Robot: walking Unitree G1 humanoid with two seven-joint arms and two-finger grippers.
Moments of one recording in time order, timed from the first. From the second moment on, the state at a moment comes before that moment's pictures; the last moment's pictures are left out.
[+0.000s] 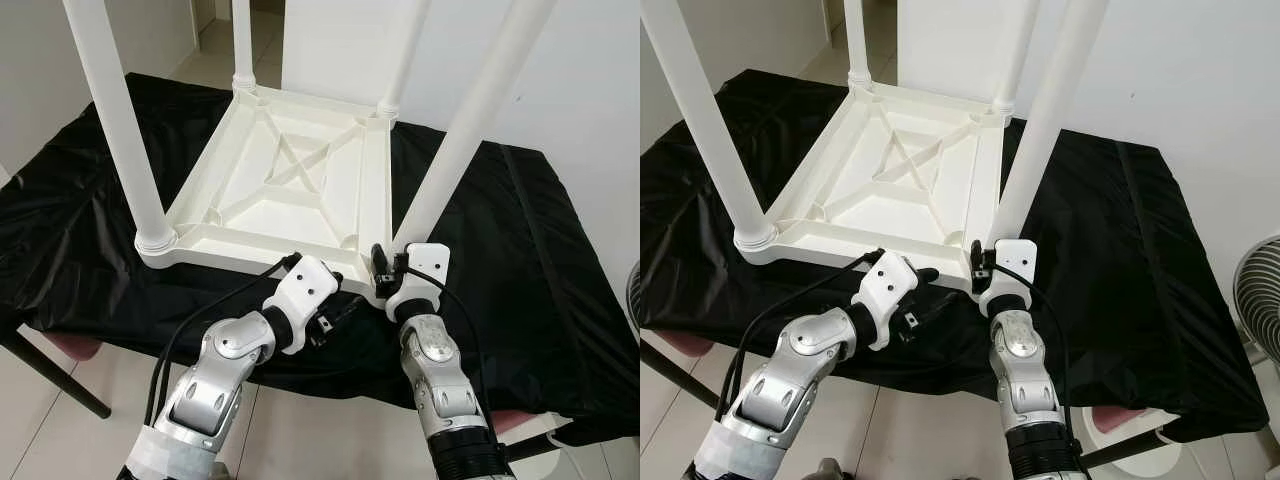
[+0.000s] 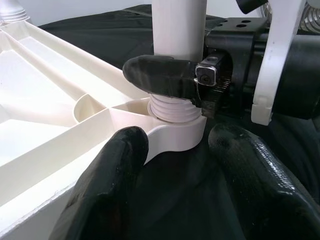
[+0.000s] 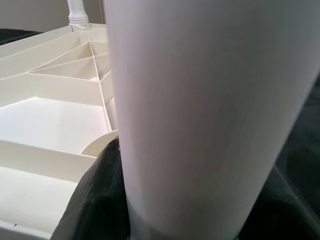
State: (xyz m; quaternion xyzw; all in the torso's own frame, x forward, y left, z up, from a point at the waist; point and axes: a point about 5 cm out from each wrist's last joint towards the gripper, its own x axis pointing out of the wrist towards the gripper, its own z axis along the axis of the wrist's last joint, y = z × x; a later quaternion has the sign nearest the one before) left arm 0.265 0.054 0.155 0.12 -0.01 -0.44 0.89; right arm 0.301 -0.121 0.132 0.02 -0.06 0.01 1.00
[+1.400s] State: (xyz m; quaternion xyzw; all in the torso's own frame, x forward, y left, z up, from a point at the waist) left arm 0.266 0.054 0.156 0.12 -0.01 -0.44 0.89; right arm 0.322 -0.166 0.139 -0.06 -0.03 0.39 0.92
